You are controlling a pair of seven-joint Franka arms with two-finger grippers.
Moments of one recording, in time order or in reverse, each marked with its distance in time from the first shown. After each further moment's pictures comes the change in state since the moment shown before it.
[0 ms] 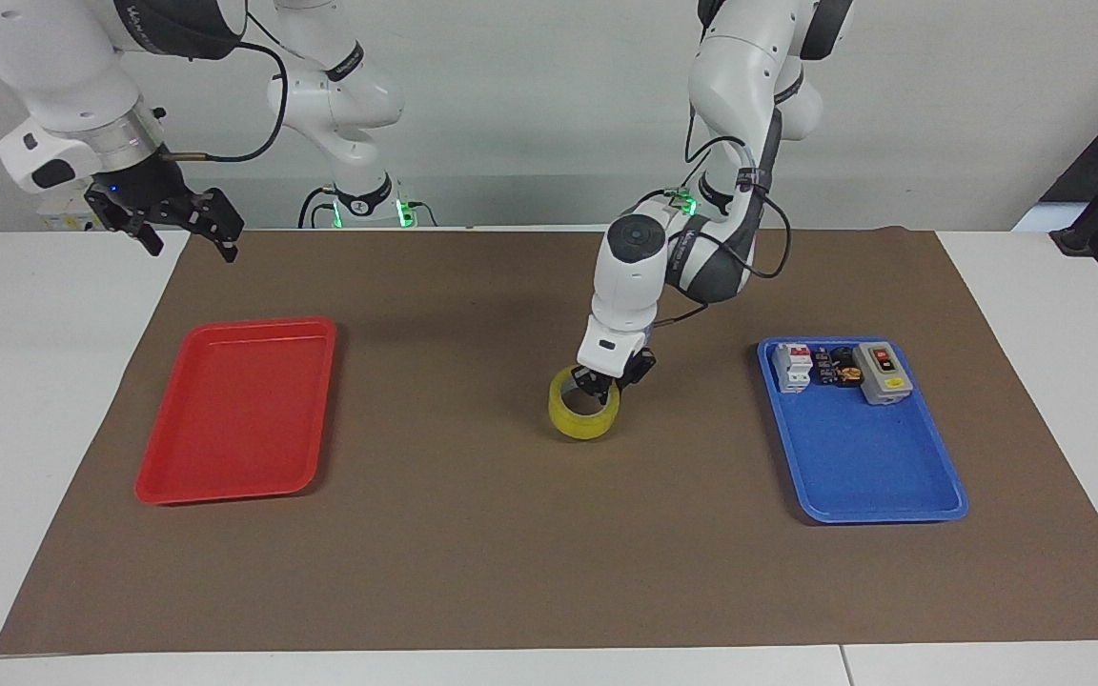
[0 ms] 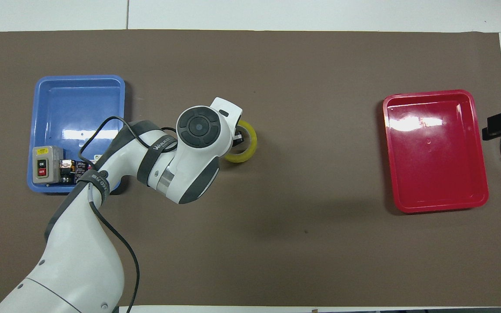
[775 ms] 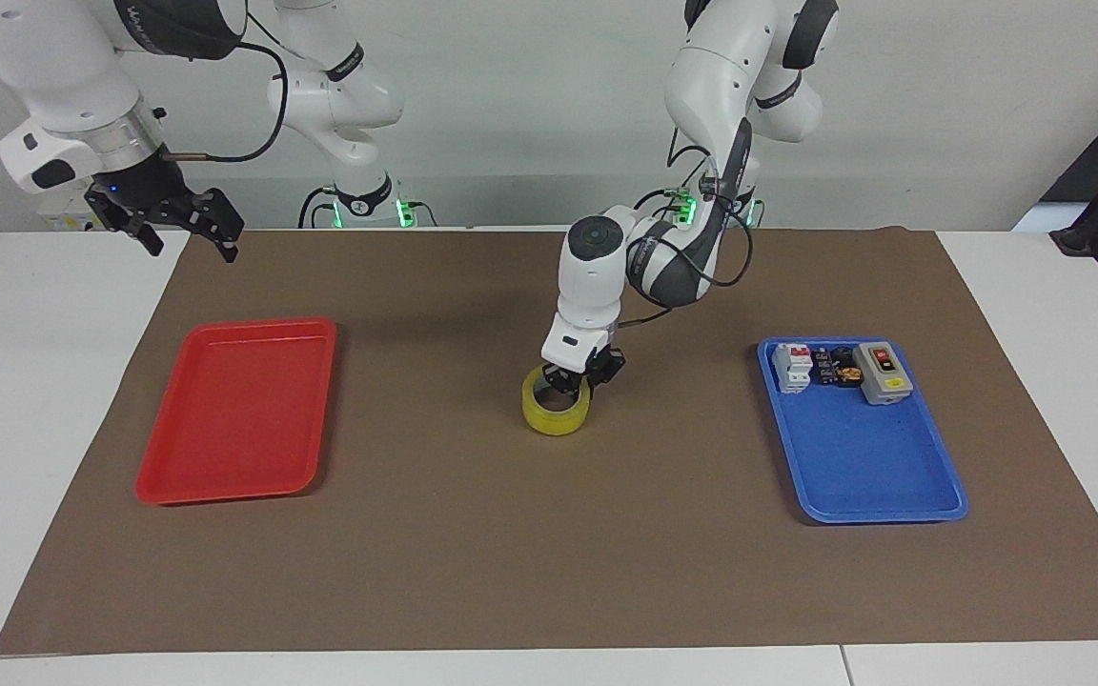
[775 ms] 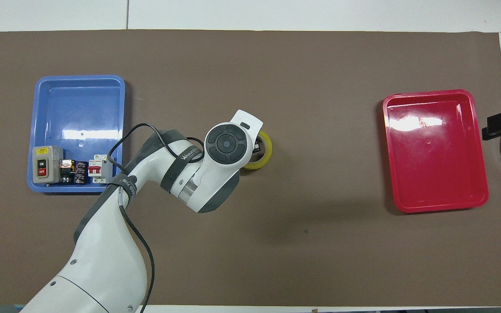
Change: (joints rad) left arm -0.065 0.027 0.001 0.003 0.008 0.039 -0.024; right arm -0.001 0.000 0.000 0.000 0.000 0.000 0.000
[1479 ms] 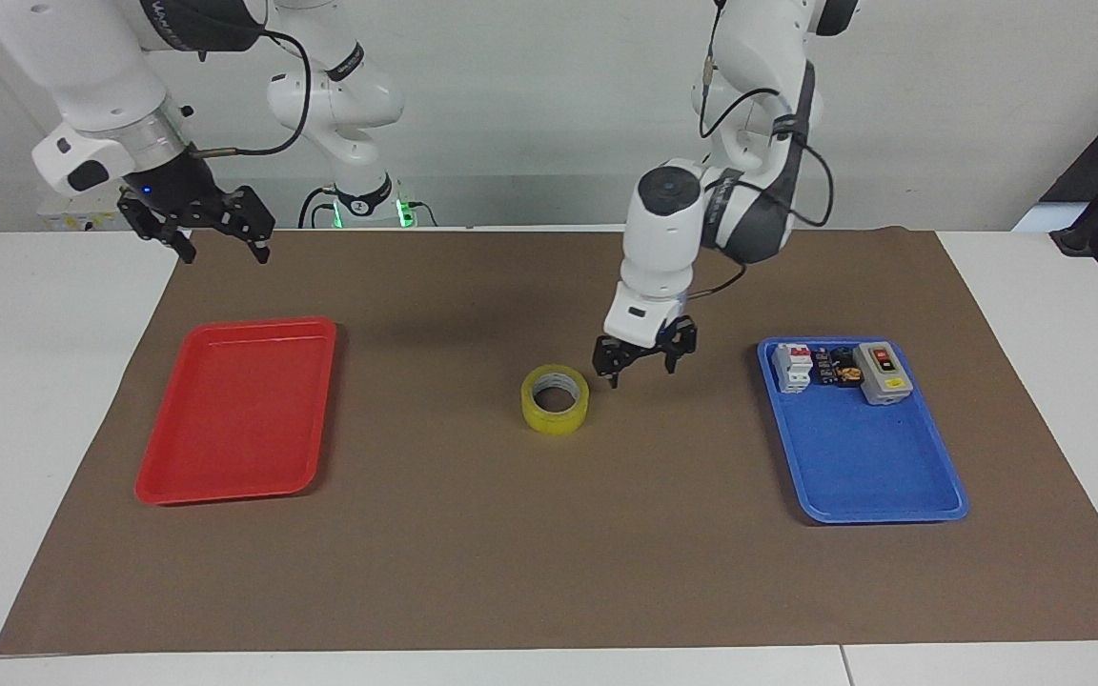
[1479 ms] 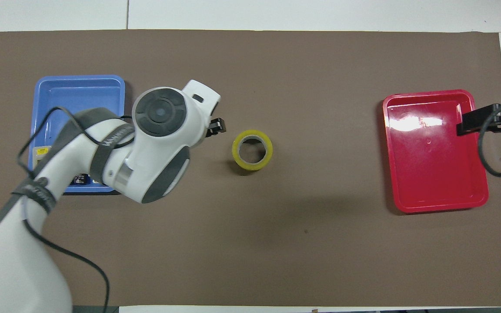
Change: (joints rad) left arm 0.187 -0.233 0.021 0.017 -0.002 -0.242 0.259; right arm 0.101 0.000 0.007 -0.004 0.080 0.048 0.011
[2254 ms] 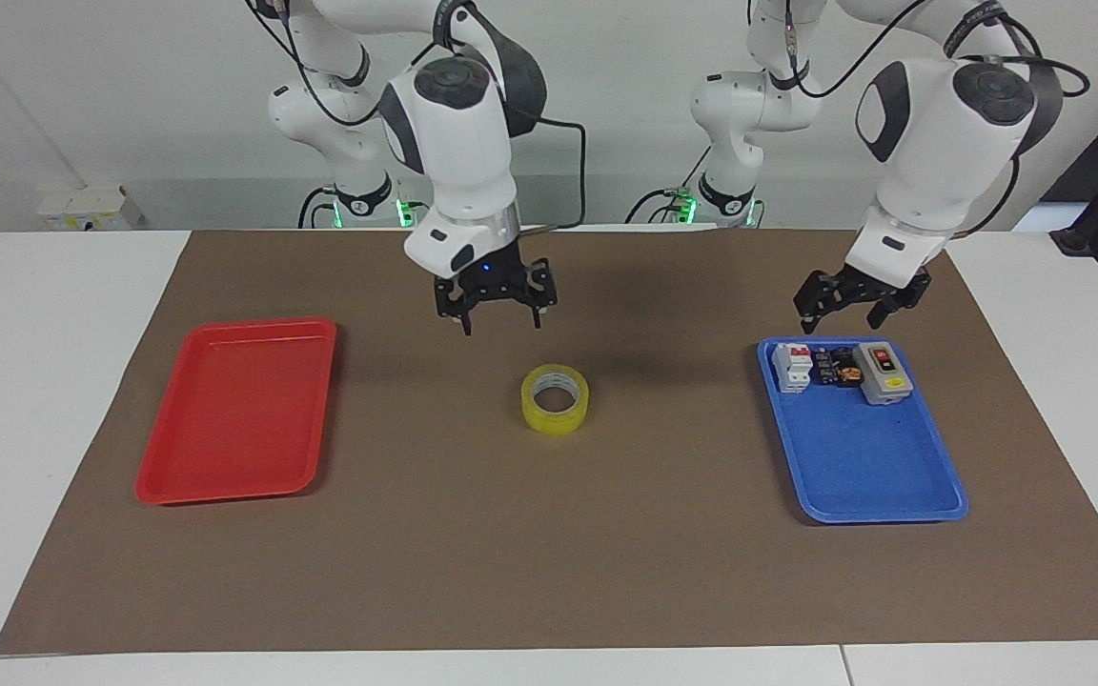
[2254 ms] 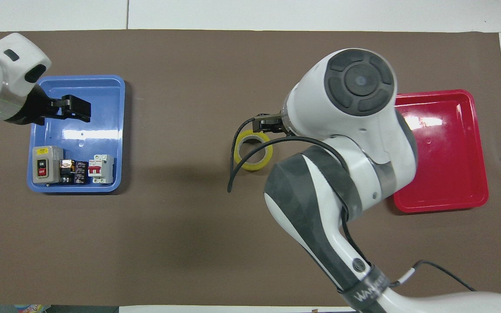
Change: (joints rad) left arm 0.354 -0.124 0.009 0.162 -0.083 -0.351 0.564; right arm 0.456 0.302 0.009 0.015 0.004 0.417 0.398
